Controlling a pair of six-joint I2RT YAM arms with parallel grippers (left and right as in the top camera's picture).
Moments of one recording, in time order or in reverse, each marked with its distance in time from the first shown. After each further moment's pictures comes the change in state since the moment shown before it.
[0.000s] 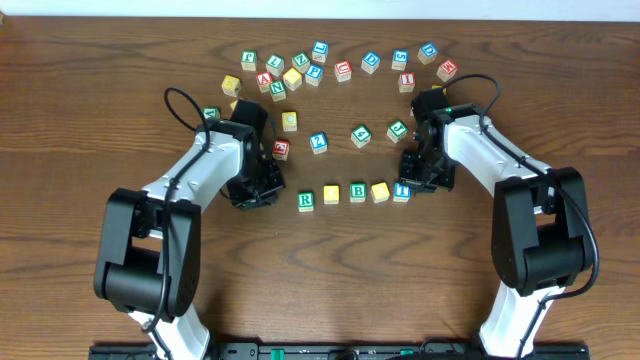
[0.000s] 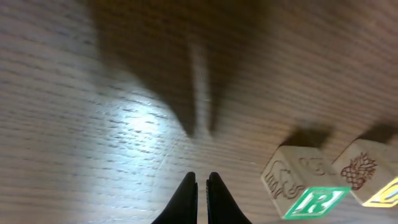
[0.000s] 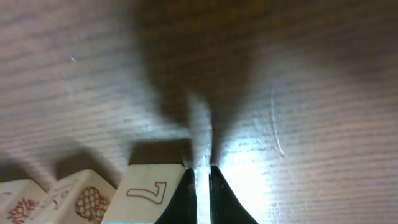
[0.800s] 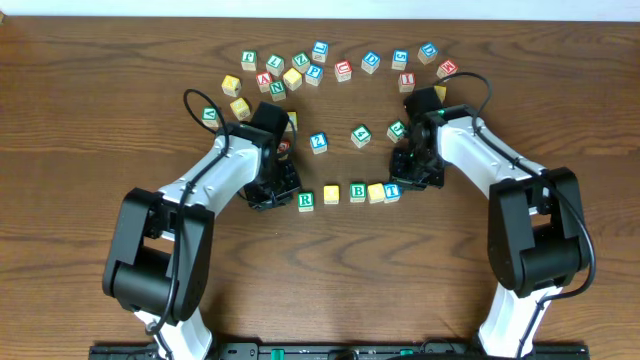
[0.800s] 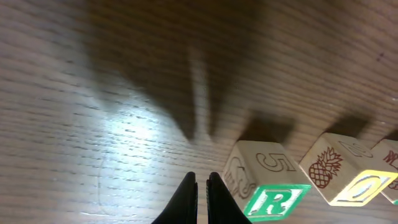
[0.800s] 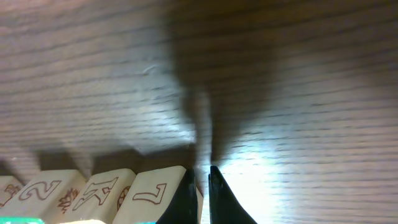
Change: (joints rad) left arm -0.089 0.004 0.000 0.051 0.000 -0.085; right arm 0.035 0.000 0.000 0.042 -0.066 -0.015
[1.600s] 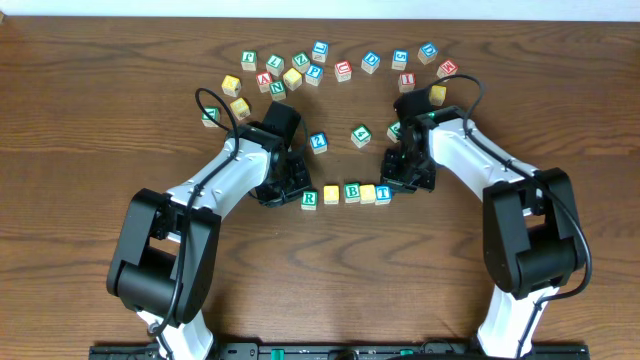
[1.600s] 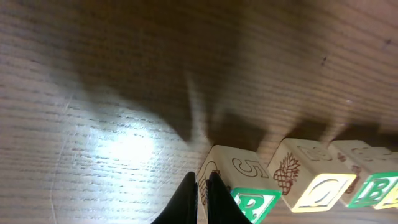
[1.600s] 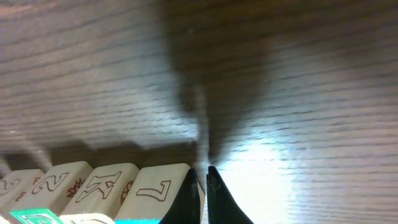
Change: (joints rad) left arm -0.042 0.002 0.000 0.080 0.000 -0.015; right arm 0.045 0.000 0.000 0.003 -0.027 0.090
